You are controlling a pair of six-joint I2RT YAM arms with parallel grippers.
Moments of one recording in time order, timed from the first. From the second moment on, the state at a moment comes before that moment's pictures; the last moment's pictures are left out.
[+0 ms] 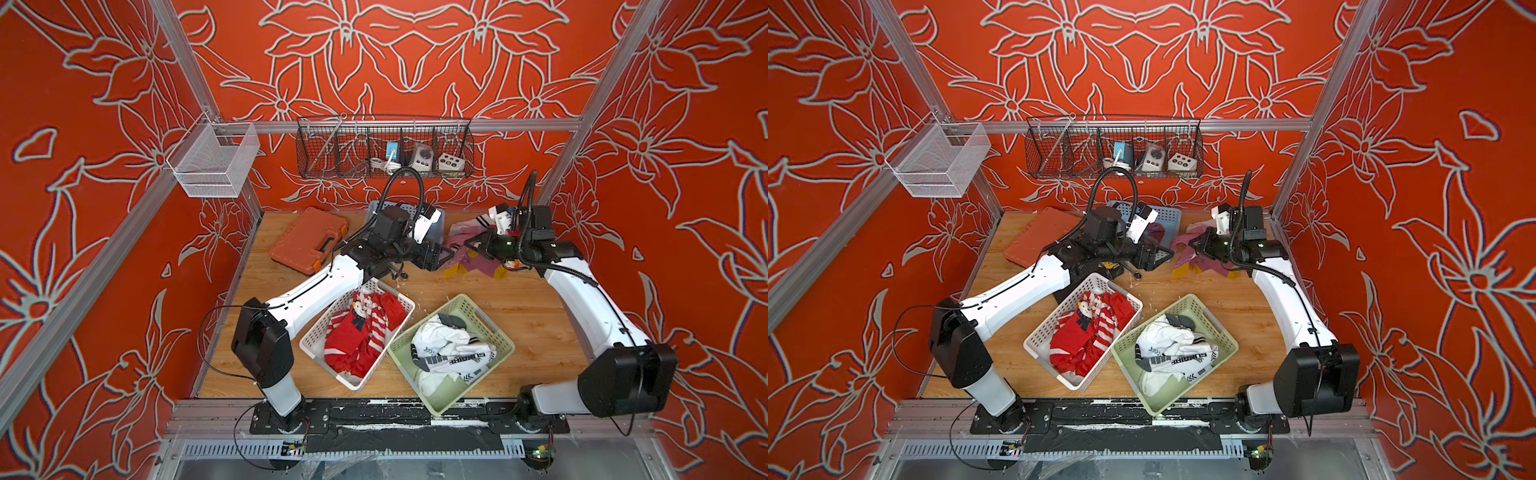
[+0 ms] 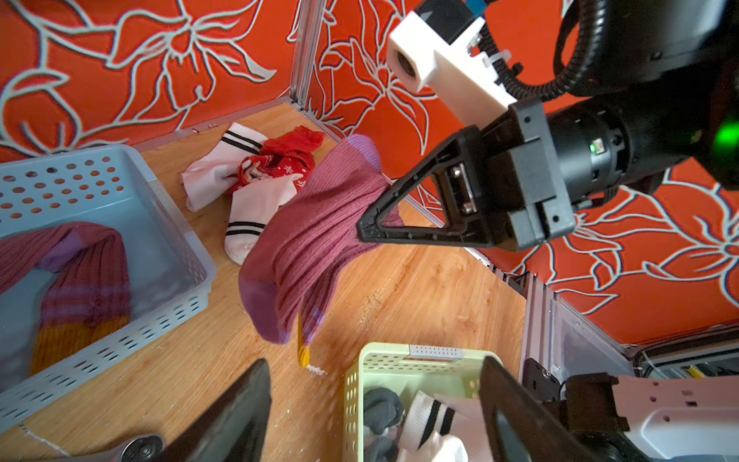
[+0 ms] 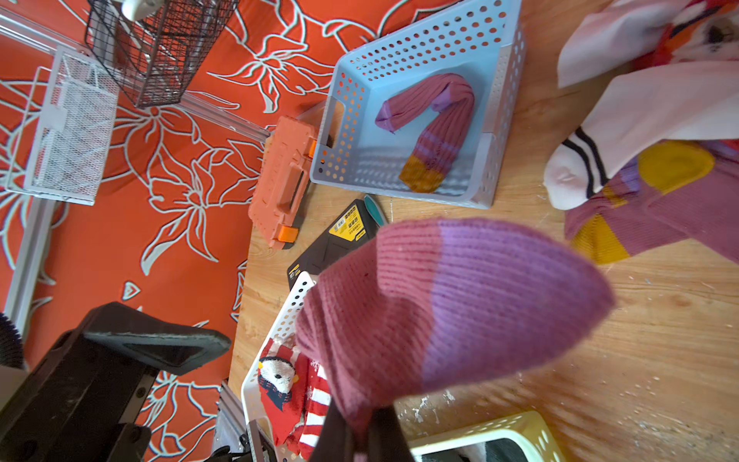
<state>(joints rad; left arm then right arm) -0.66 1.68 1.52 -0.26 0.44 -0.21 0.13 1.40 1.29 -0.60 -0.65 0.50</state>
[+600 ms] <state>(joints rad) -0.72 1.74 1.54 -0.26 0.32 -0.10 0.16 1.38 1.29 -0.52 -0.79 0.59</state>
